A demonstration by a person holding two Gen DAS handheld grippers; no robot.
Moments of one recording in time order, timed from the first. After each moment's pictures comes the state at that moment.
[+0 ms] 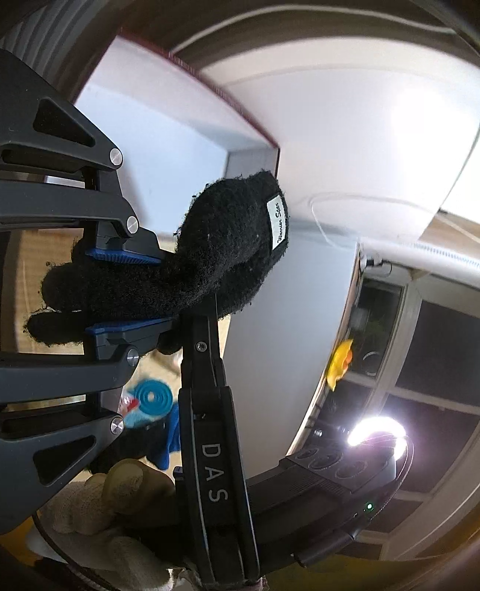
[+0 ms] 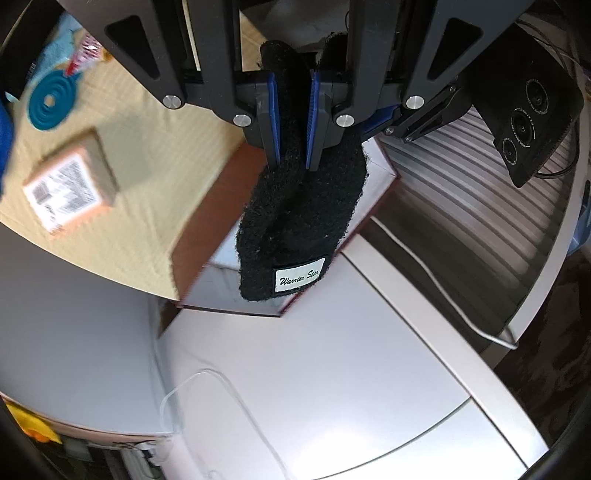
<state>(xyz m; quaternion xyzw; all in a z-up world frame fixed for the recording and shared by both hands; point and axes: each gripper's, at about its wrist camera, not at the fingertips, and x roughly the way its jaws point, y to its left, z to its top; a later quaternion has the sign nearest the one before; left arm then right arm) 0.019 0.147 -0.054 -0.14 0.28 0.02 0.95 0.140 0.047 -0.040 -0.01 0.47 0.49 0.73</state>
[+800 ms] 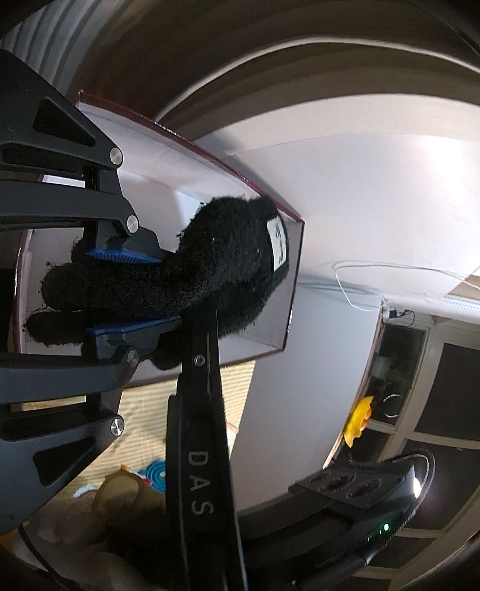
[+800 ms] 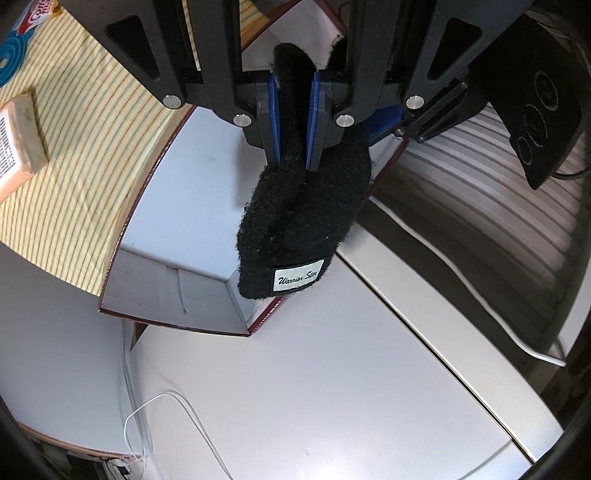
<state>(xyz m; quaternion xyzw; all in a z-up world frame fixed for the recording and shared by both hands) 0.039 0.217 -0.084 -0.12 0.33 0.09 0.93 0.147 0.143 -0.077 -0.02 0.49 0.48 0.72</state>
